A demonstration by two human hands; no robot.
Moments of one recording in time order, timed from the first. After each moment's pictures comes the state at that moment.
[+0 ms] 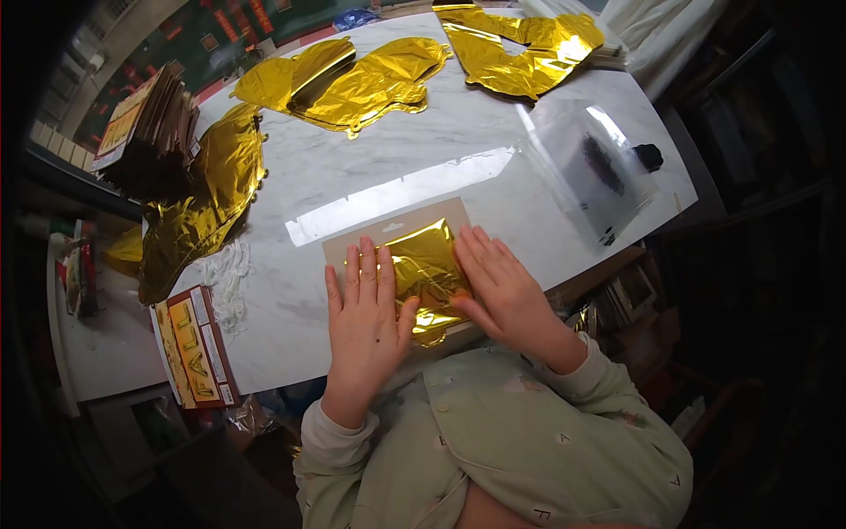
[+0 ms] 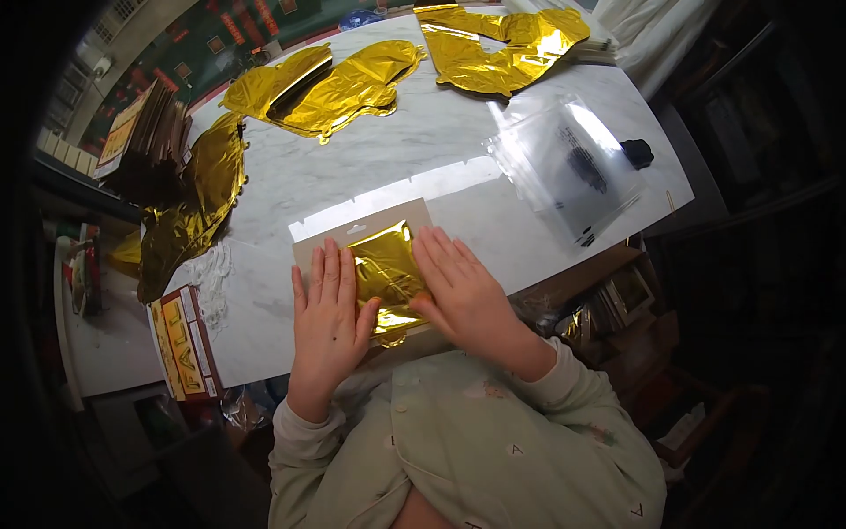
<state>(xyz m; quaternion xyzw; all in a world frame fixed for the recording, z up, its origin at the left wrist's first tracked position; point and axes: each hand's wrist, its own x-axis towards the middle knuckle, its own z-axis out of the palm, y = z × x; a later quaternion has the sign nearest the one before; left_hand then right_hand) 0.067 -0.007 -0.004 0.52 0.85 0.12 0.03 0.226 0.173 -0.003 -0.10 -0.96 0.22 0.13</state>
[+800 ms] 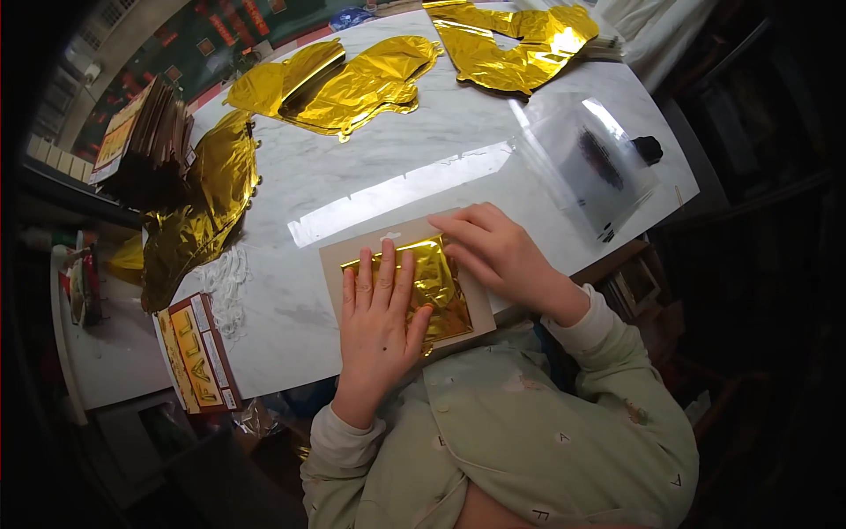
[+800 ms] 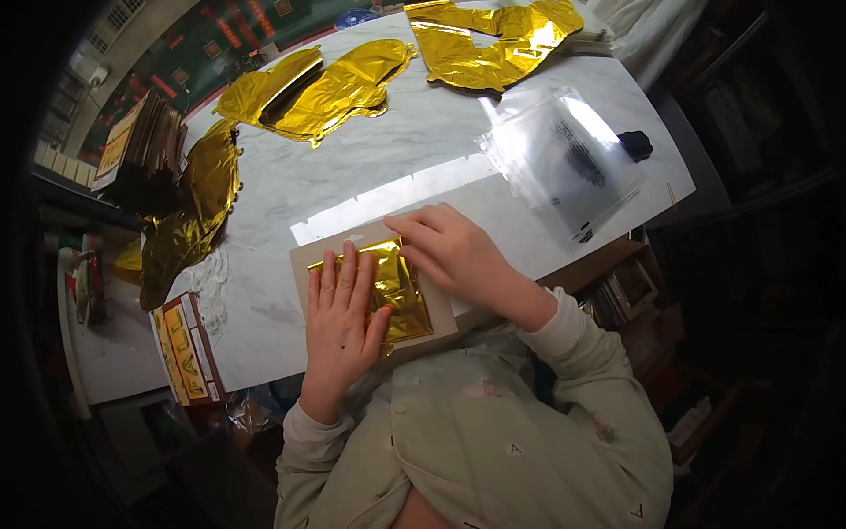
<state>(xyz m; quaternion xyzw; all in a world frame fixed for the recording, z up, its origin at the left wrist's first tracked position) 0.076 0.001 -0.008 0.56 0.82 0.14 0.03 0.187 0.217 0.003 -0.05 -0.91 0.34 0.24</state>
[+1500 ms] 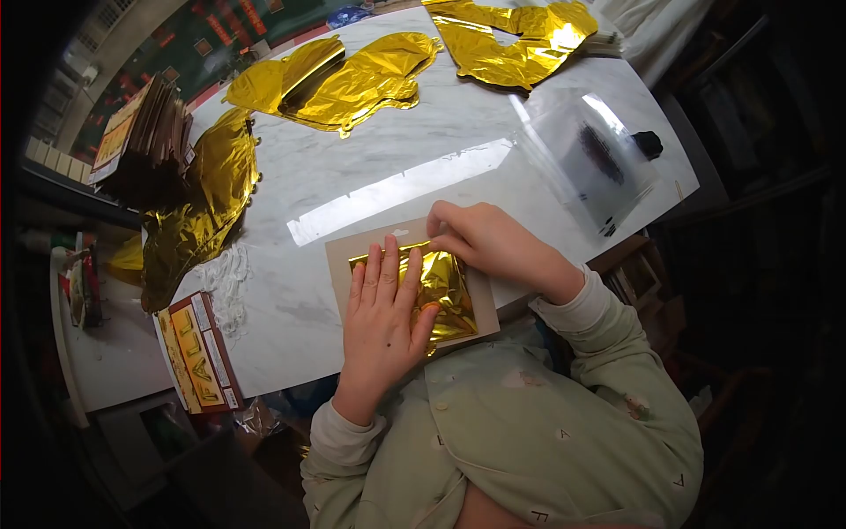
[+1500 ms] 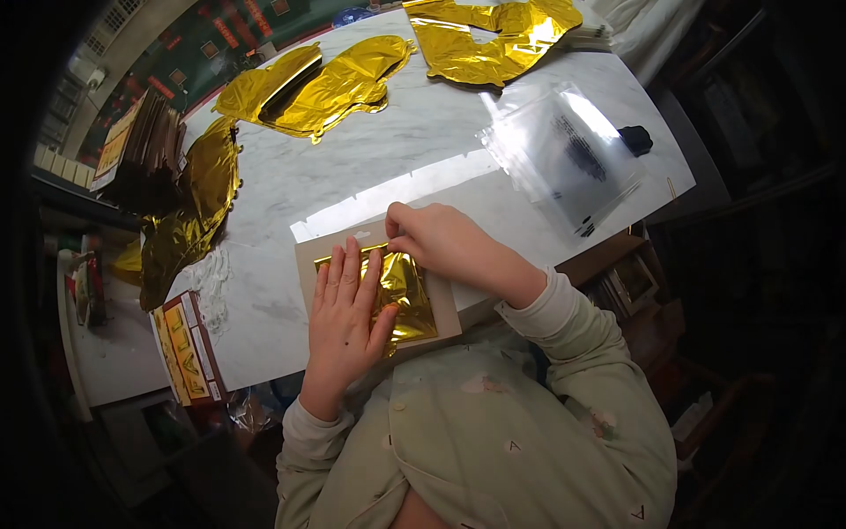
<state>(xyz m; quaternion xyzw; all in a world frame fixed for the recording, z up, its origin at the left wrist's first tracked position) 0.076 0.001 -0.008 0.55 0.81 0.19 0.05 0.159 0.226 -0.001 -0.09 -0.90 0.42 0.08</state>
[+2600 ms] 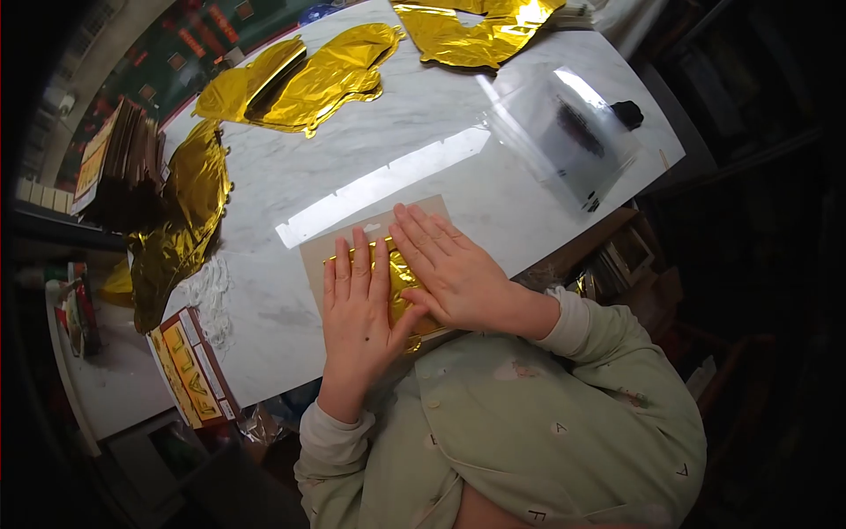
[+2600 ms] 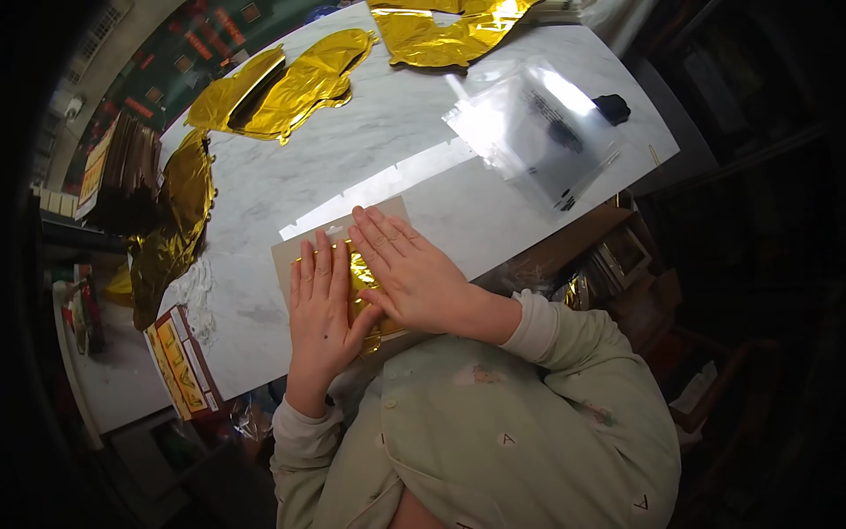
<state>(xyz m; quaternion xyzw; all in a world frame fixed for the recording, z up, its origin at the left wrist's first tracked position) 0.069 0.002 -0.013 0.57 0.81 0.15 0.06 0.197 0.169 -0.025 -0.04 -0.98 0.16 0.12</state>
